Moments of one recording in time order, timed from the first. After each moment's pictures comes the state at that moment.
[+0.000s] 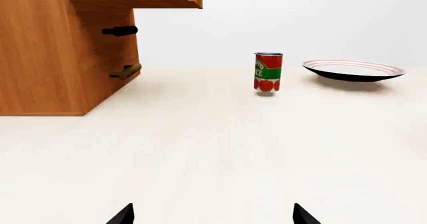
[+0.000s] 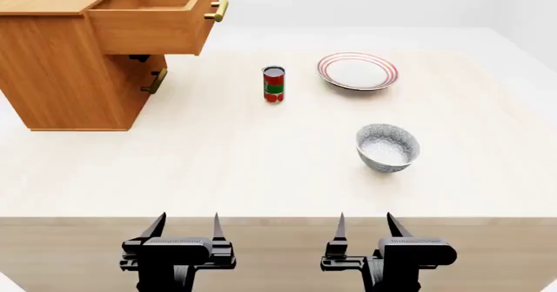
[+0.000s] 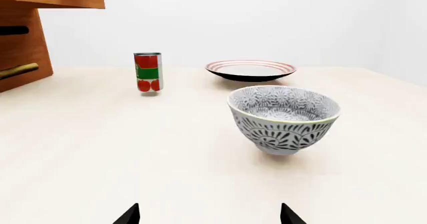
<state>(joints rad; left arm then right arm) 0.00 0.00 0.00 0.00 0.00 0.00 0.00 0.00 0.00 0.00 0.00 0.00 0.00 0.00</state>
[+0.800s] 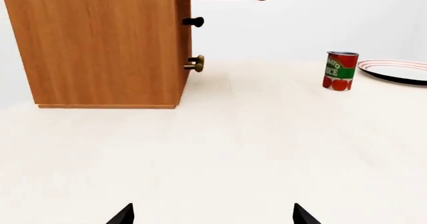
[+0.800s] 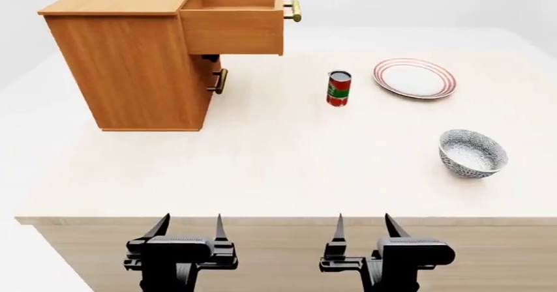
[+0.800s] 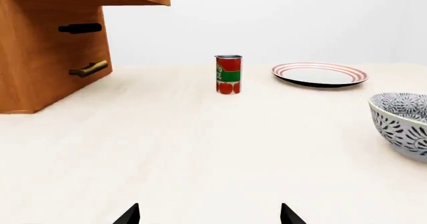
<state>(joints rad) -0.02 -0.07 0.09 -0.02 -0.09 -0.01 -0.07 0.00 0.07 -0.09 0.01 0.08 0.00 0.08</state>
